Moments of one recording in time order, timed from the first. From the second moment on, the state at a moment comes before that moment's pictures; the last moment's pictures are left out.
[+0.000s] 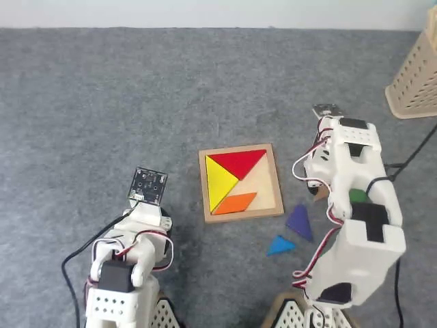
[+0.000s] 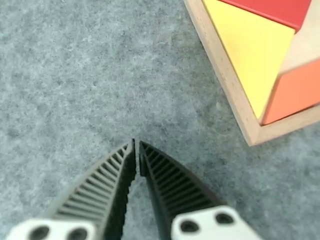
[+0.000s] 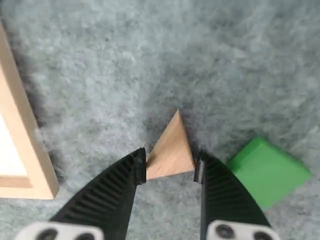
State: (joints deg) left arm 1.1 -103.4 97.6 72.0 -0.7; right arm 3.7 17.7 14.7 71.7 13.4
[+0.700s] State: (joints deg) left arm 1.1 -103.4 97.6 72.0 -0.7; right arm 2.8 14.8 14.1 72.4 13.8
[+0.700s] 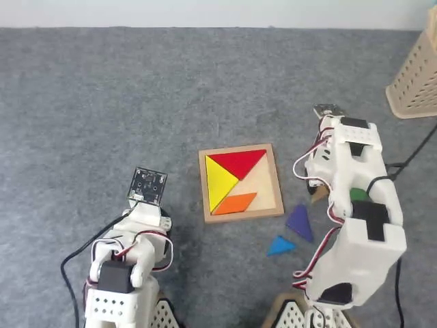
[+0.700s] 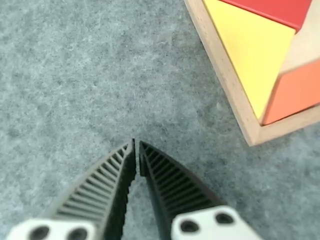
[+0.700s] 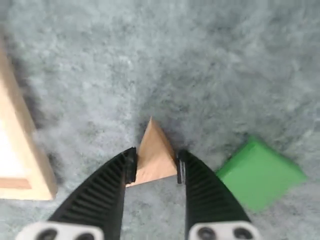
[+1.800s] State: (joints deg) left arm 1.0 -103.4 97.6 72.0 -0.7; right arm -29.3 14.6 5.6 74.7 63.2
